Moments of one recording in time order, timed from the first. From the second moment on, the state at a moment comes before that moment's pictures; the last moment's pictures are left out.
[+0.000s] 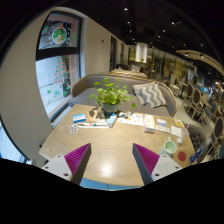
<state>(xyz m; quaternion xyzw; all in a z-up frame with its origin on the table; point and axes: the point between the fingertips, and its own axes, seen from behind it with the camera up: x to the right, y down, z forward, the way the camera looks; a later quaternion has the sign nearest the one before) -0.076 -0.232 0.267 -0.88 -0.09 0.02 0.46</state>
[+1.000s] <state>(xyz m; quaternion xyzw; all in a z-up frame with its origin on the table) 0.451 -0.259 0.123 -0.87 0.11 -0.07 0.47</state>
